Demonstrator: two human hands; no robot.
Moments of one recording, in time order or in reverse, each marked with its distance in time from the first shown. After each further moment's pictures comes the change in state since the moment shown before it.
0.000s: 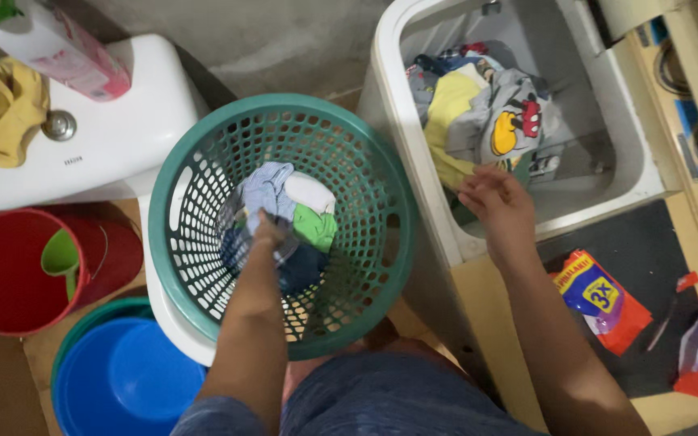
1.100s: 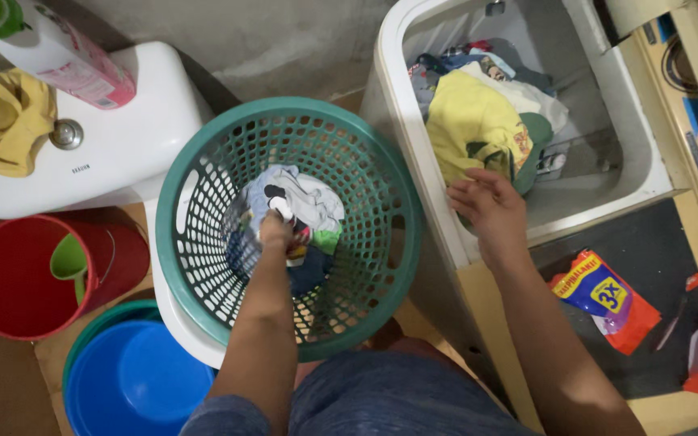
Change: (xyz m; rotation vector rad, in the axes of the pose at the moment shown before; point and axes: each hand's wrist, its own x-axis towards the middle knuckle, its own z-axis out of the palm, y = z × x) left_hand -0.011 0.023 0.001 -0.034 0.142 0.065; right_hand -0.005 -0.001 0.025 0.040 -0.007 0.058
